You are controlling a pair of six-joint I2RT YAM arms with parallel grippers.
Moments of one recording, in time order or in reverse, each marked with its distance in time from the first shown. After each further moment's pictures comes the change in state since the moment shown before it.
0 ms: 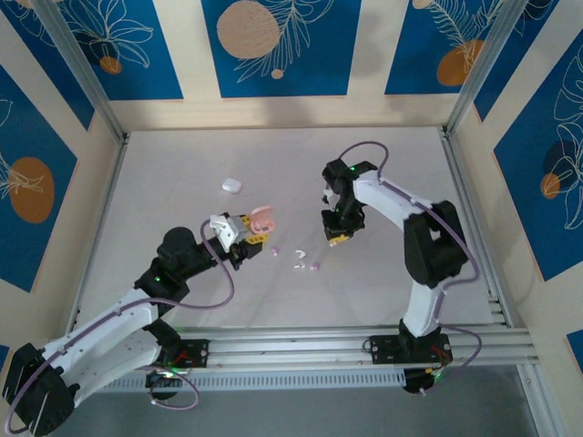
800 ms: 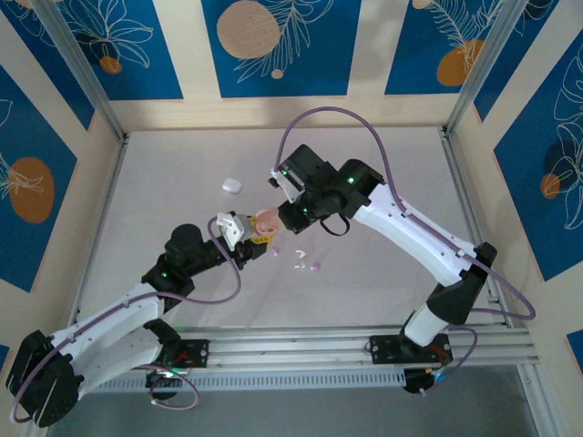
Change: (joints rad) left arm -0.001 0.072 0.000 0.042 0.029 -0.032; right arm 0.431 -0.192 0.396 -0.089 0.187 -0.038
